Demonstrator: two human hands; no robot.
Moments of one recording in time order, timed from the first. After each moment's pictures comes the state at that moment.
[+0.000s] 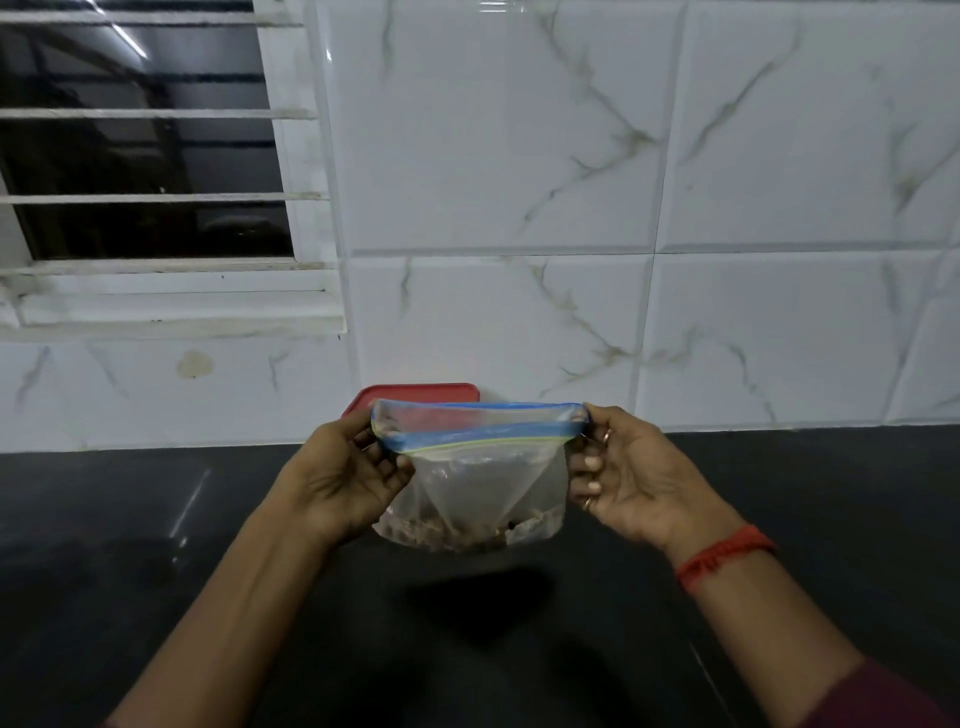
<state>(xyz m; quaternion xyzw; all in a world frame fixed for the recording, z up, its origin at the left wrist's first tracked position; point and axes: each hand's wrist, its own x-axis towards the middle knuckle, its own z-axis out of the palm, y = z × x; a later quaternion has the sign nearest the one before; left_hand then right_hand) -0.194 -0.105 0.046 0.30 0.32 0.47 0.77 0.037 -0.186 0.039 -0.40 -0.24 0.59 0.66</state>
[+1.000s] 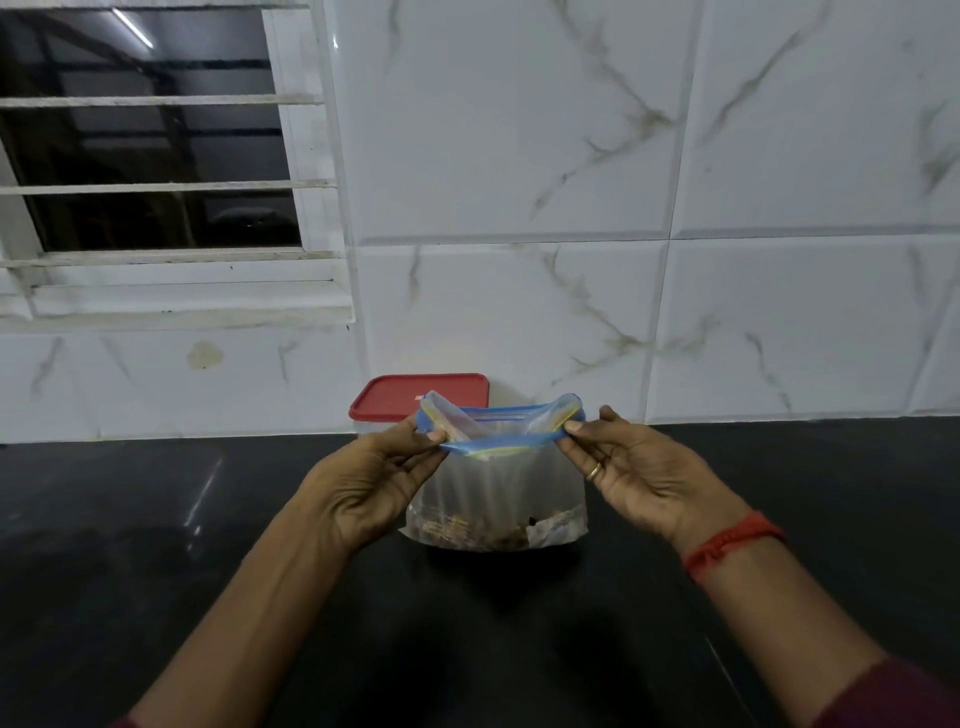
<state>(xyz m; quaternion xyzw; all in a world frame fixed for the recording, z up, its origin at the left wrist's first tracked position) -0.183 -0.110 0.036 0.31 0.27 0.45 0.79 0.034 -0.178 0.035 -0.32 -0.17 0.58 0.73</state>
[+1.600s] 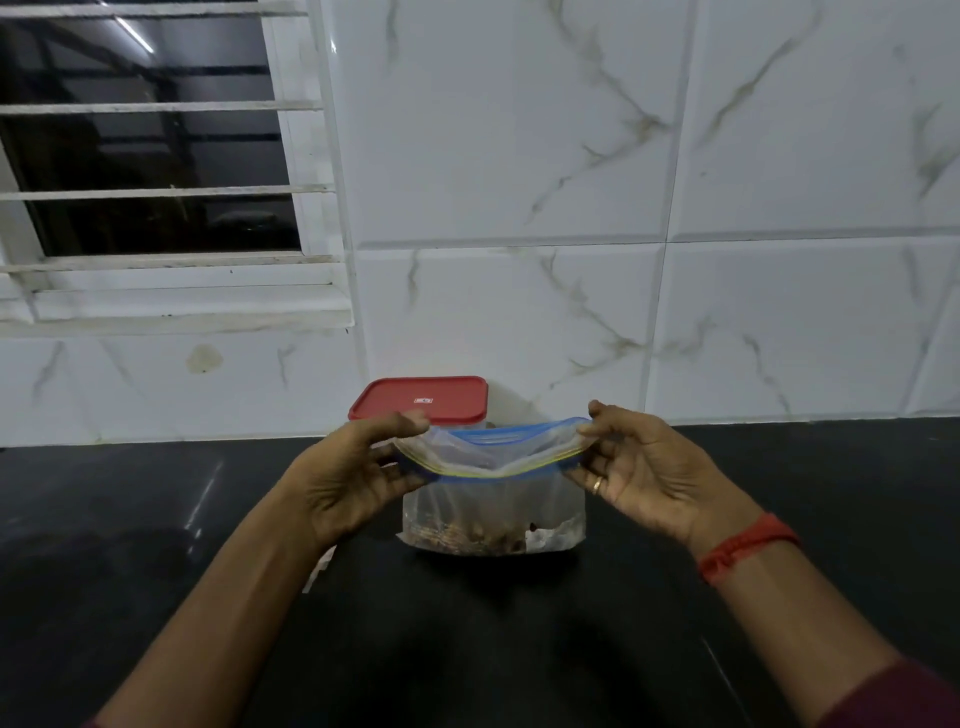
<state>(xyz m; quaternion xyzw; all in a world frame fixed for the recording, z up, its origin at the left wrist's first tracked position) -0.198 -0.110 0.046 0.41 0.34 0.43 0.72 0.045 -0.186 0.035 -0.38 -0.24 0.59 0.67</state>
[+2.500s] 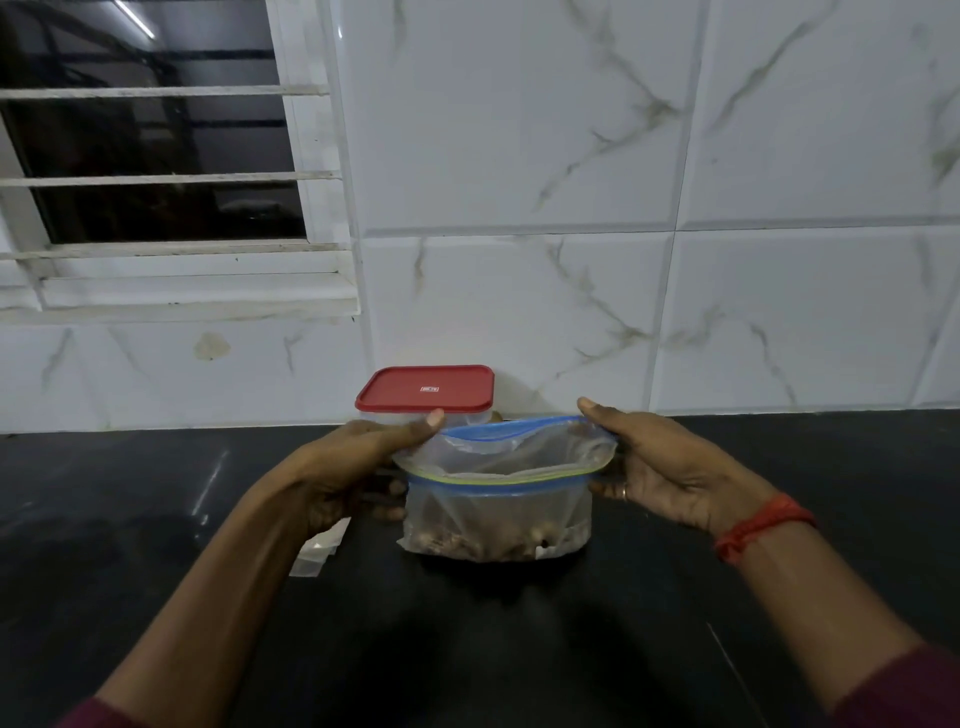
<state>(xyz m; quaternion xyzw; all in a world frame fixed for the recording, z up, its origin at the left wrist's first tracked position) -0.214 -0.105 0.044 0.61 0.48 0.26 0.57 0.051 -0.186 0.034 -0.54 -0.38 0.53 0.53</state>
